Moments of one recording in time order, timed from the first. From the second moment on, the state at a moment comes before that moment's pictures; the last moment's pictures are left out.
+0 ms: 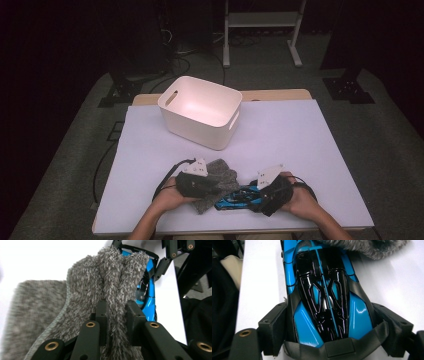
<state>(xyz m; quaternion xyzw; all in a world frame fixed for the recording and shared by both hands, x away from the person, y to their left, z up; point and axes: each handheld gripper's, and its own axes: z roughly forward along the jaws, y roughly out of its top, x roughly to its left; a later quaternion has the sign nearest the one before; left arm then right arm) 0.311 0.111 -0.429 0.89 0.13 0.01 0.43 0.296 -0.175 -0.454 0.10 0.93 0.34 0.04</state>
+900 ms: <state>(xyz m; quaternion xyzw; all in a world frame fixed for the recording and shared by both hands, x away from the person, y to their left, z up) 0.318 0.111 -0.414 0.89 0.12 -0.01 0.44 0.313 -0.162 -0.457 0.11 0.92 0.38 0.01</state>
